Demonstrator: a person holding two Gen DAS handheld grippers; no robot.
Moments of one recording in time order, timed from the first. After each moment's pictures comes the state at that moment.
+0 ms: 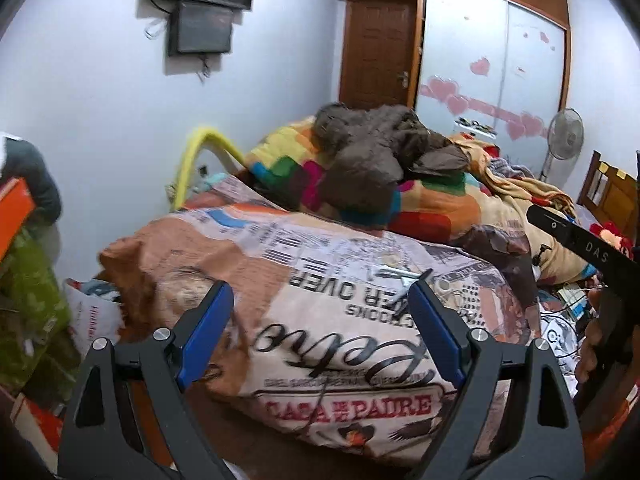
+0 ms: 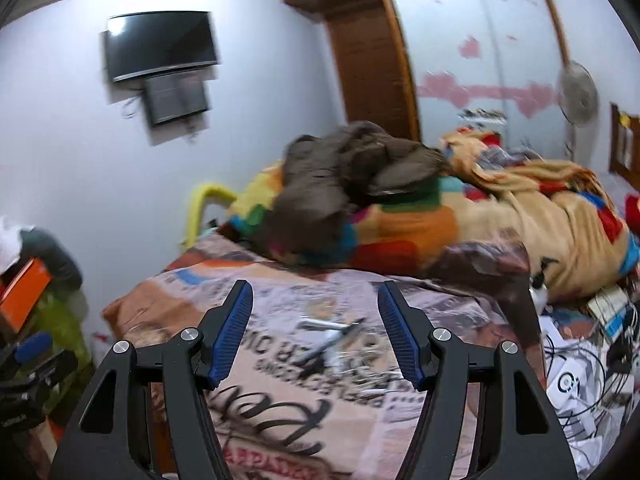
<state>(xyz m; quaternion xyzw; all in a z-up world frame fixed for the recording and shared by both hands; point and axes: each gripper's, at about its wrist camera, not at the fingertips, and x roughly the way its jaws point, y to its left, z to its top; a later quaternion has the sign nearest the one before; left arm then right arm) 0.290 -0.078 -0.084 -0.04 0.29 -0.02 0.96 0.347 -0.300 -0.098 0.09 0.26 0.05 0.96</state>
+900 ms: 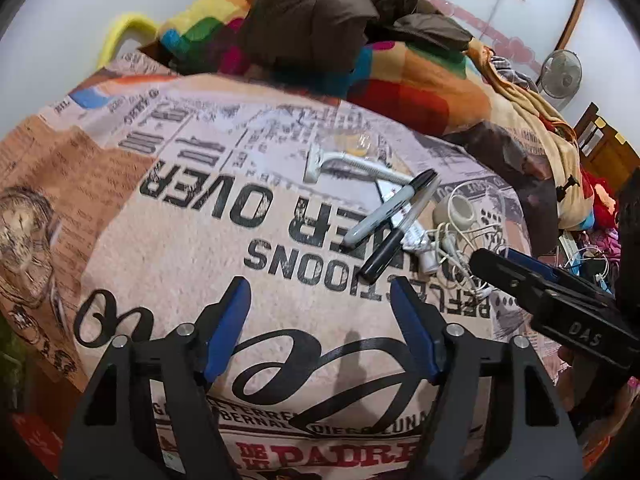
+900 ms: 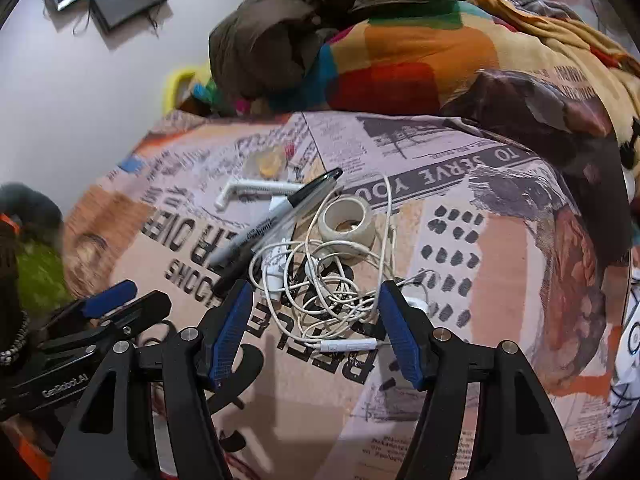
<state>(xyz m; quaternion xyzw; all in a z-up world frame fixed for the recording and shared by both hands) 0.445 -0.148 -0.263 -0.07 0.47 -0.11 0.87 0.431 -0.308 -0.263 0.09 0.47 0.10 0.87</state>
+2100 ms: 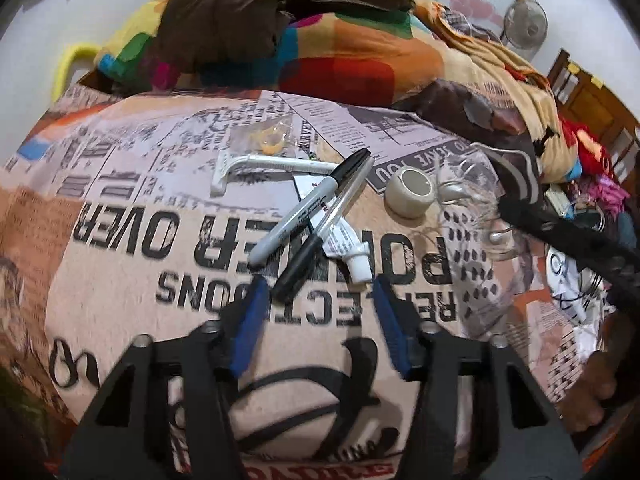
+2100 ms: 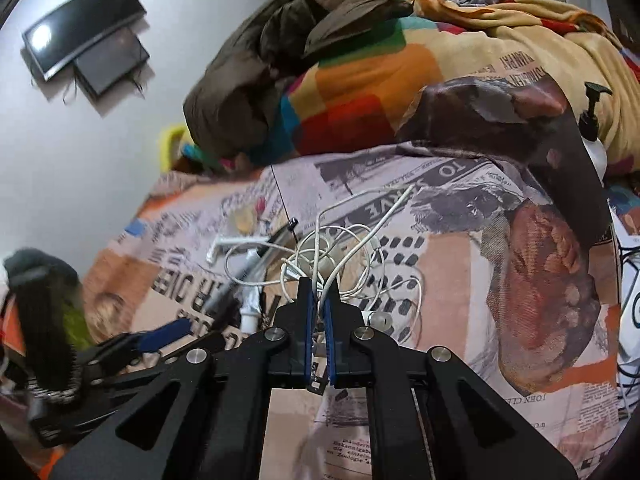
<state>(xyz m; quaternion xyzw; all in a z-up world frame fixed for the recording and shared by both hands) 0.467 -0.216 -0.265 0.01 0.49 -0.18 0.86 0.418 -0.372 -0.237 0.21 0.40 0.09 0.89</state>
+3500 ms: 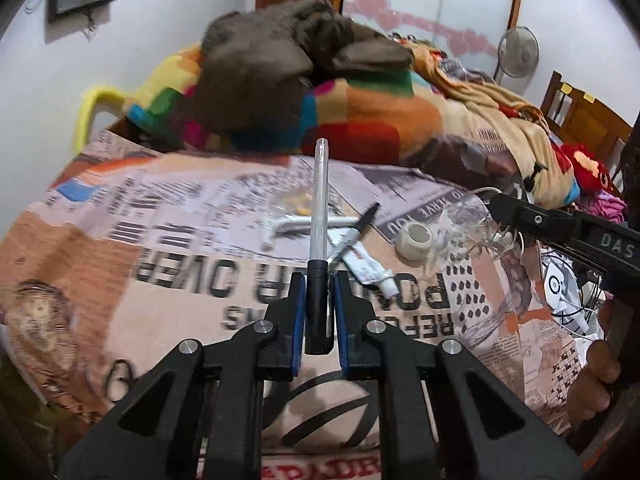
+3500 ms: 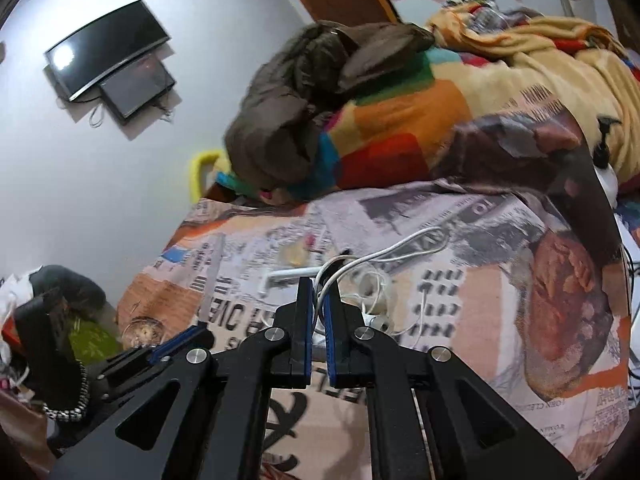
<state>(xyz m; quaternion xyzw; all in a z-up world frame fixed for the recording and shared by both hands) 0.433 -0.178 -0.206 0.01 0.39 -0.15 0.91 0.411 -0.337 -0.197 0.20 0.35 0.12 0.91</state>
